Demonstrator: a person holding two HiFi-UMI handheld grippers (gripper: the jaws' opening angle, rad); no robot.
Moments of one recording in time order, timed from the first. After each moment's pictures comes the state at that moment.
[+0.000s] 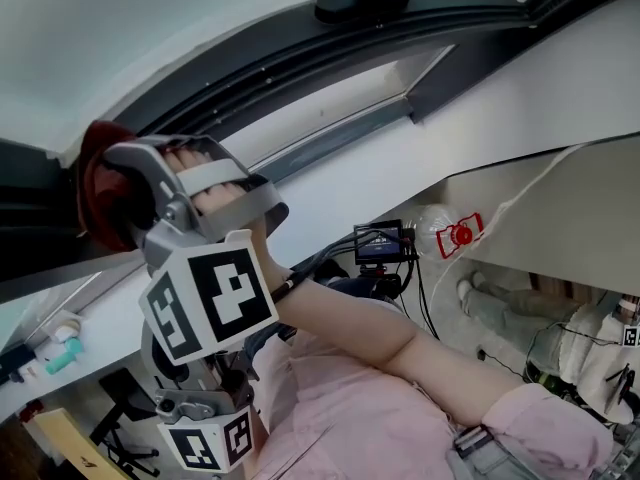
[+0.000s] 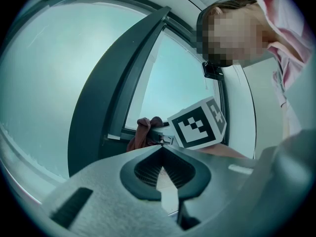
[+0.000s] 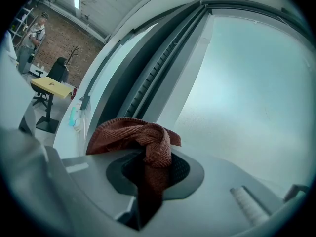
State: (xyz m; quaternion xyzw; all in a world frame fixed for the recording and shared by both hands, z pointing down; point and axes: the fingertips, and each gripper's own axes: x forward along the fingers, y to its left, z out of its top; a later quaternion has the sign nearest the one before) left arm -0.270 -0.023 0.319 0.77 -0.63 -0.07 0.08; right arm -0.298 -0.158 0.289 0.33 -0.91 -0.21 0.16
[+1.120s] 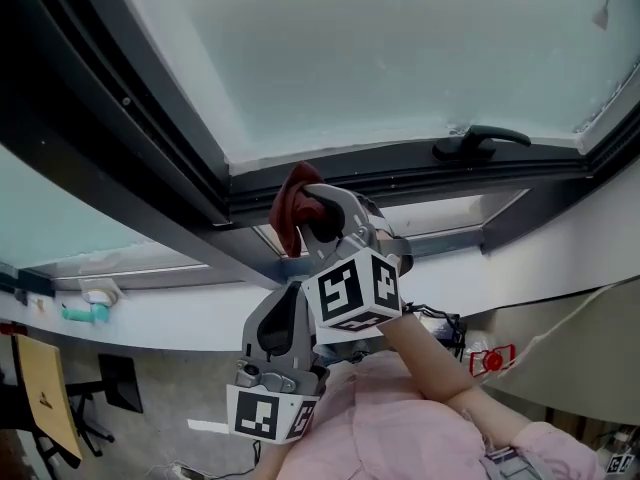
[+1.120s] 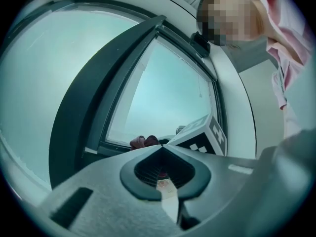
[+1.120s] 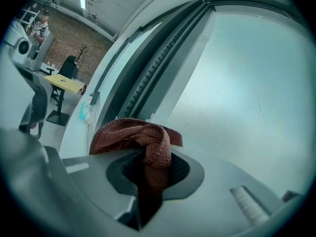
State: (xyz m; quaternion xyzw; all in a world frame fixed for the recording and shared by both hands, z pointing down) left arm -0.221 -0.042 0.272 0.78 -0.62 -0.10 0.04; right arm -0.257 -0.164 0.290 0.29 -0.91 -0.22 0.20
